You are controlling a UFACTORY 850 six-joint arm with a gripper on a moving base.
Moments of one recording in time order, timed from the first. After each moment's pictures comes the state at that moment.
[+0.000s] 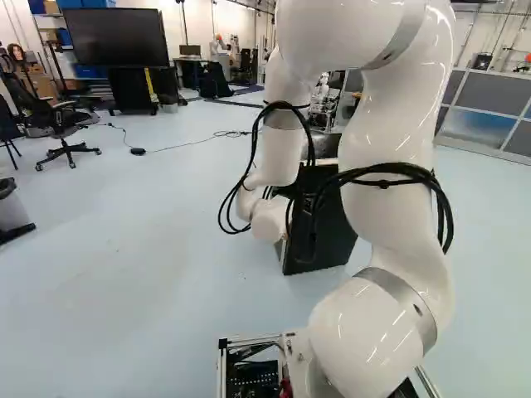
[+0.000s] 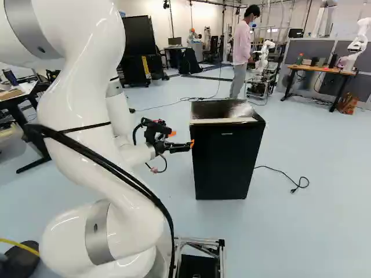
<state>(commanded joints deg) 22.2 -22.6 -22.7 55.3 76.9 0.0</state>
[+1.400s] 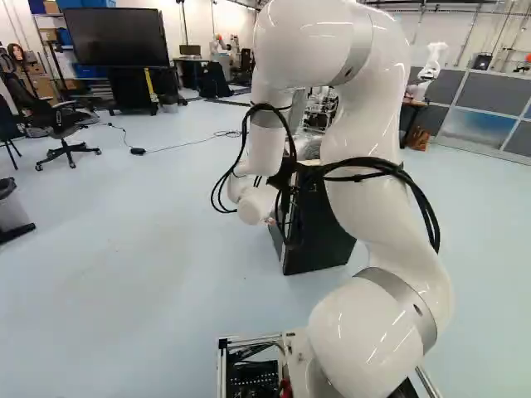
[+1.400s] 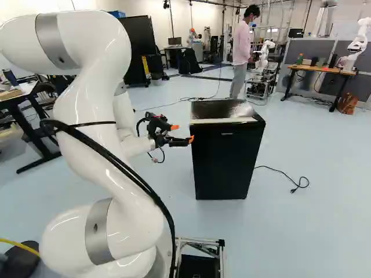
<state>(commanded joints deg) 21.4 -30.6 -35.2 63.3 76.9 0.0</state>
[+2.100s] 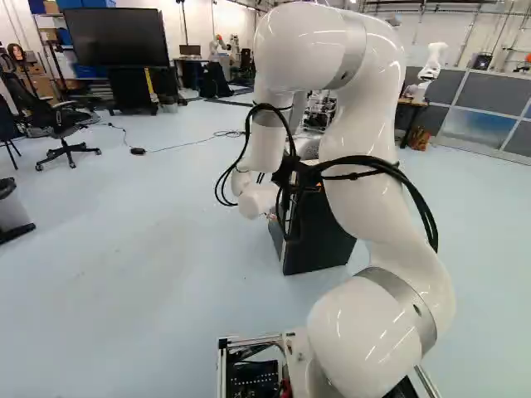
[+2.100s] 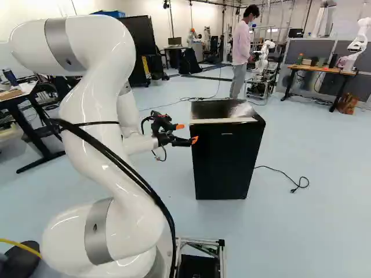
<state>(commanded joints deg) 19.3 -32.4 -38.2 67.1 76.9 0.0</state>
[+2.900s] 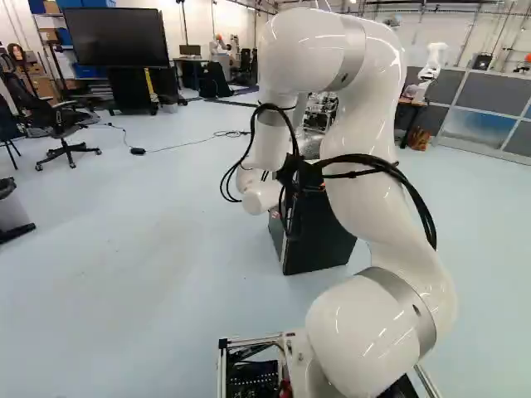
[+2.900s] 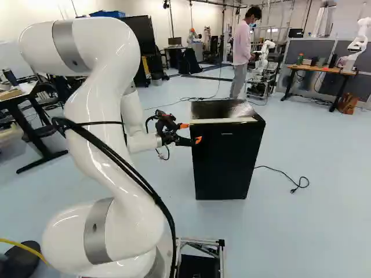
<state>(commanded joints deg) 16.8 -33.1 -39.3 67.1 76.9 0.0</state>
